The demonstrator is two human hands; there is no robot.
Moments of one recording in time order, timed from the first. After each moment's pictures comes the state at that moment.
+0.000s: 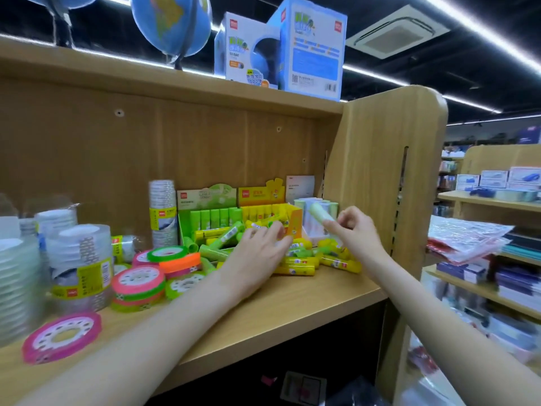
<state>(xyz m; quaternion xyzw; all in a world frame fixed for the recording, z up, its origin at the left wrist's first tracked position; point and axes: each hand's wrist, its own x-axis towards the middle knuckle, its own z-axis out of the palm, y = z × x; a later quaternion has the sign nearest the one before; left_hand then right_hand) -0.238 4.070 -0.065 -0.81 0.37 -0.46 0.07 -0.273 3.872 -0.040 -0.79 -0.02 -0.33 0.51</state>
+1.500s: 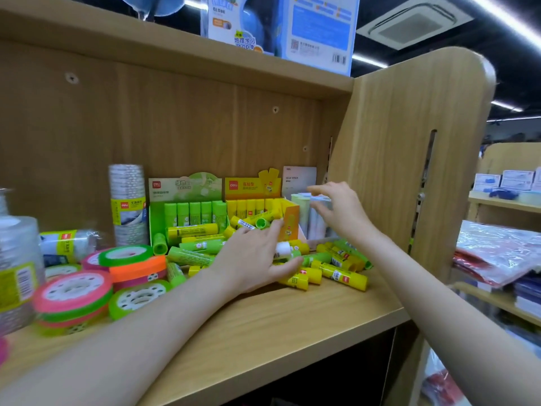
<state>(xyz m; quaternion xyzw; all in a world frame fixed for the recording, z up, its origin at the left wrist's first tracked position) -0.203 4.036 -0.070 -0.88 0.34 -0.34 -0.02 -0.185 3.847 -0.015 -0.91 -0.10 -0.36 0.15</state>
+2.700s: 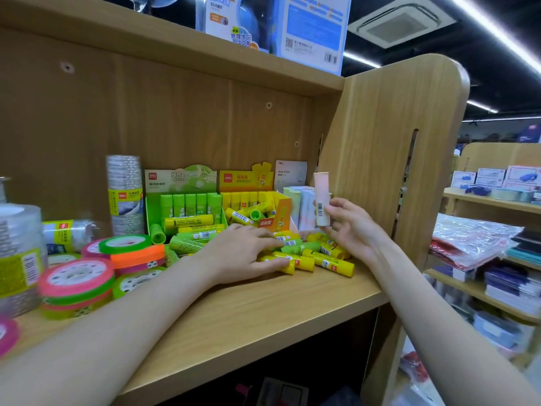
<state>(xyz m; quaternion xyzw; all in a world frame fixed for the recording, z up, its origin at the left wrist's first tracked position) -0.212 4.057 -0.064 -0.89 0.41 -0.20 -0.01 -0.228 3.831 -0.041 -0.54 -0.08 -0.11 0.83</state>
